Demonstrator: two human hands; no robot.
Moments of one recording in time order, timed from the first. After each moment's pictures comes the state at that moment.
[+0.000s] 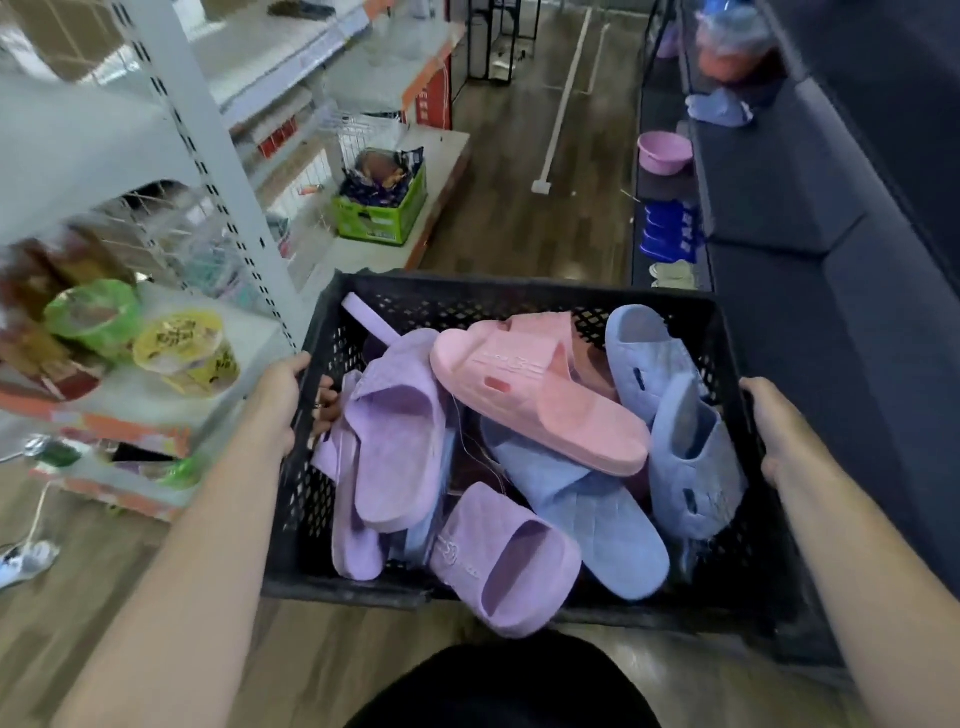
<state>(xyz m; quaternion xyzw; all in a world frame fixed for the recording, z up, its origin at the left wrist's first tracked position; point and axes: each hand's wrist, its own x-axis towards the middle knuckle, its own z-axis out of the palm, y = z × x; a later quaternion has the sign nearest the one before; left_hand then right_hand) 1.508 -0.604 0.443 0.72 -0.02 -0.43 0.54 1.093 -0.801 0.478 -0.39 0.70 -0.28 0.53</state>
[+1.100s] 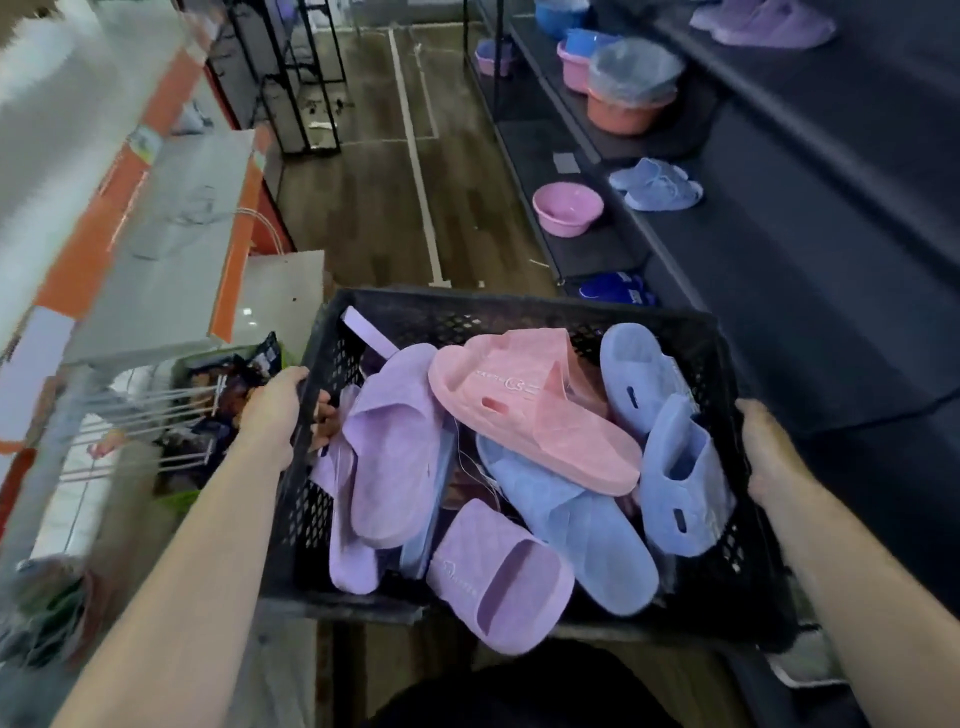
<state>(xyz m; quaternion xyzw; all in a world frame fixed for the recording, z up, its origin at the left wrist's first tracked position) 1.912 -1.469 0.427 0.73 -0.17 -0.51 0.43 1.405 -1.490 0.389 -0.20 0.77 -0.38 0.48</state>
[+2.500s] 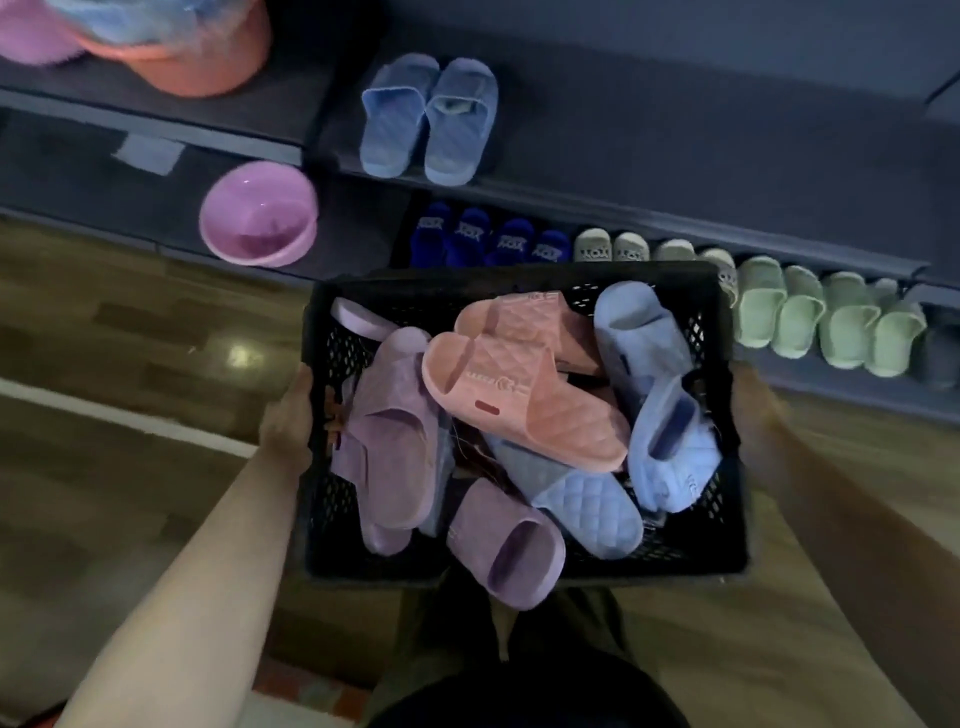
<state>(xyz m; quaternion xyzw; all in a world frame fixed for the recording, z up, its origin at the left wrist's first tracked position) 1.782 -2.270 0.248 0.61 -0.48 -0.63 0.04 1.543 -1.877 0.248 0.26 0.80 -0.47 0.27</state>
